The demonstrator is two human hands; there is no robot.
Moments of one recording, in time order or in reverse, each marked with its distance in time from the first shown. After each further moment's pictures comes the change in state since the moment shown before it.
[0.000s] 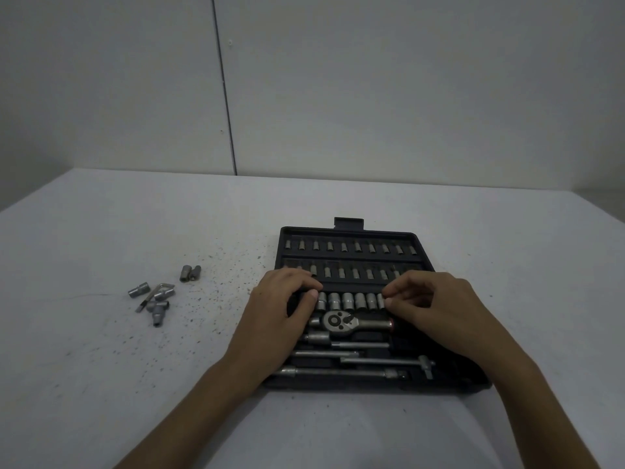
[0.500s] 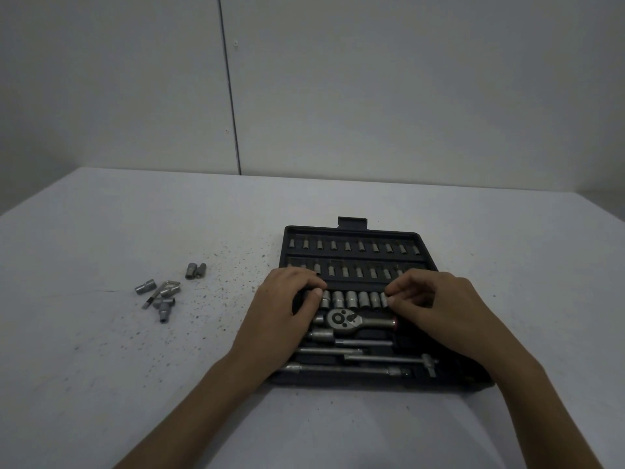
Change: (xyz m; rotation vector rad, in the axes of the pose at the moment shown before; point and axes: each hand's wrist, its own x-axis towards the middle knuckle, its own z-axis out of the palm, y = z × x) left_hand 0.001 -0.001 0.001 0.020 -0.007 0.007; right_hand 0.000 0.001 0.001 -0.048 -0.008 -0.038
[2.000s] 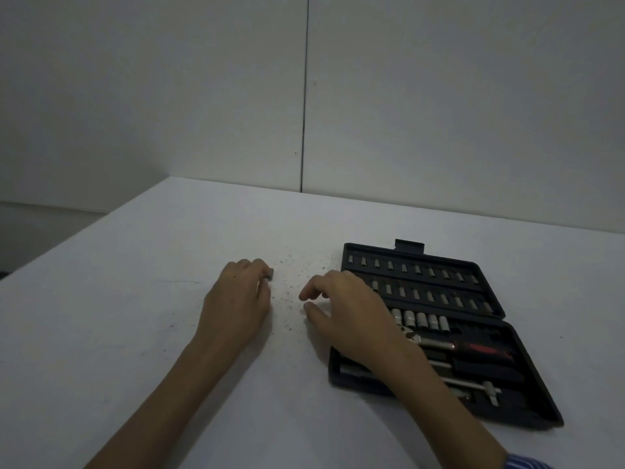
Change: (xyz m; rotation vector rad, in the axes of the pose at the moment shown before) left_hand -0.019 -0.058 -0.084 0.403 0.246 -0.299; right_hand 0.022 -0.110 0.107 -0.235 -0.119 -0.480
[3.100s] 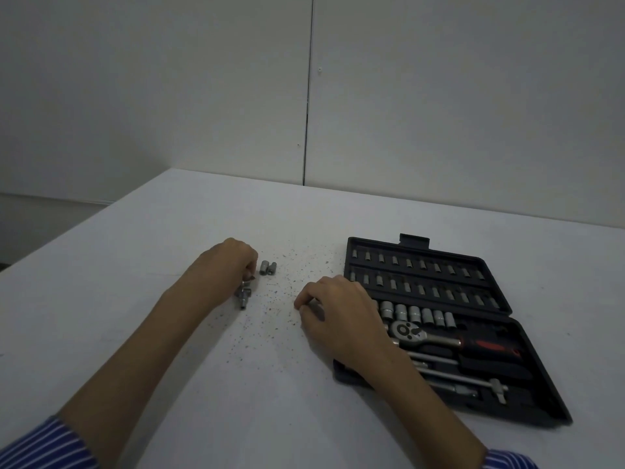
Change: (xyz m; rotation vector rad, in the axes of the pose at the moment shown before) left_hand 0.060 -0.036 -0.015 0.426 -0.506 0.090; right_hand 0.001 -0.006 0.025 -0.051 0.014 0.012
